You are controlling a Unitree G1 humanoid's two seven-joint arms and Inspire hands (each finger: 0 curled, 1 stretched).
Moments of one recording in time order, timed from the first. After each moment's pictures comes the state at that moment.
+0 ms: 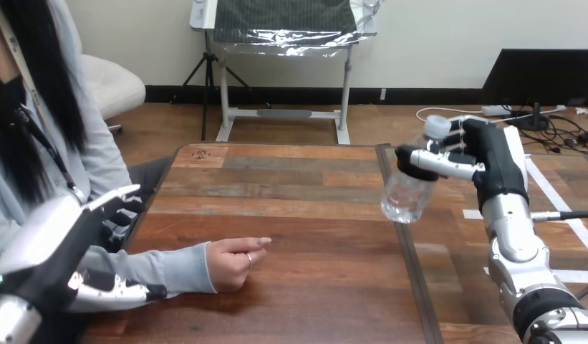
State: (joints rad) left arm 0.15 0.56 0.22 0.11 0.47 -0.45 -0.15; right arm -0.76 -0.29 -0.13 1.32 -0.12 -0.50 -0.14
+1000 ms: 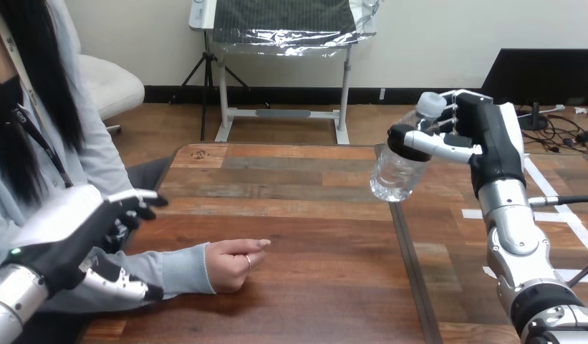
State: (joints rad) left arm -0.01 0.69 0.09 0.26 0.49 -0.44 -0.22; right arm -0.76 -0.28 -0.13 1.26 -0.09 -0.60 -0.08
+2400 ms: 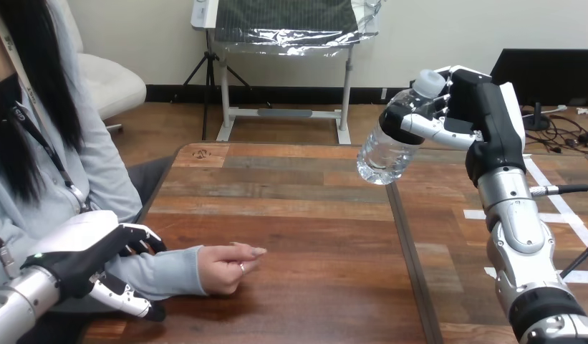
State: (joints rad) left arm -0.23 0.75 -0.11 0.66 0.60 -0.53 -0.18; right arm -0.70 -0.27 -0.14 1.11 0.01 -0.65 0.04
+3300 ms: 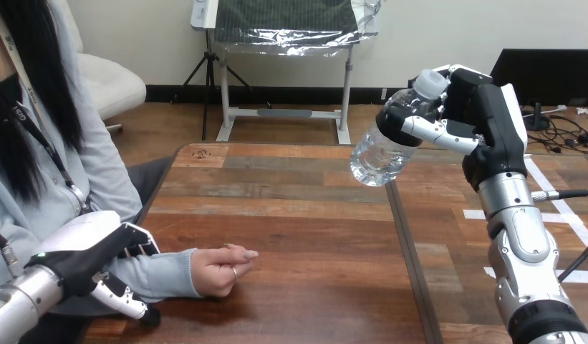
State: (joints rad) left arm -0.29 0.75 -0.17 0.78 0.59 -0.59 -0.14; right arm -0.63 -0.25 -0.14 0.98 0.09 -0.65 0.14
